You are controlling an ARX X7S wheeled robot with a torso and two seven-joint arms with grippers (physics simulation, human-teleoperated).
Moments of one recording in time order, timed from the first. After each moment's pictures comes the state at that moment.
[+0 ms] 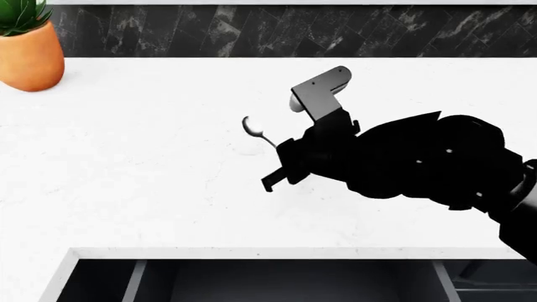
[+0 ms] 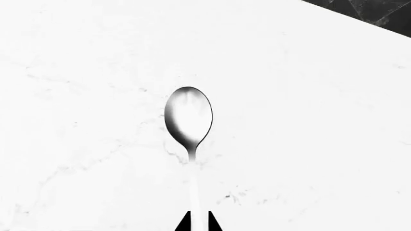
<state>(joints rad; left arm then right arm) -1.21 -1.57 -0.68 0.61 -2.30 -1.35 -0.74 1.54 0.55 -1.38 0.07 1.64 0.69 0.38</state>
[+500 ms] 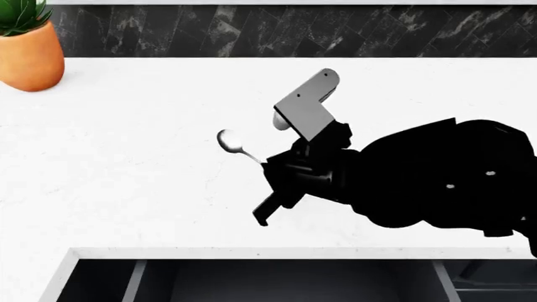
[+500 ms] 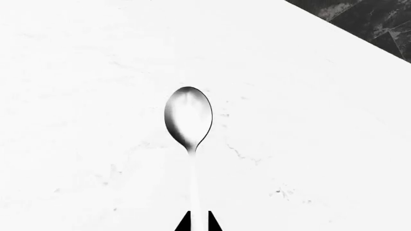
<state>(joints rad) -1.21 -1.57 -0.68 0.62 -2.30 -1.35 -0.74 1.59 0.62 -1.37 -0.20 1.68 0.74 0.43</state>
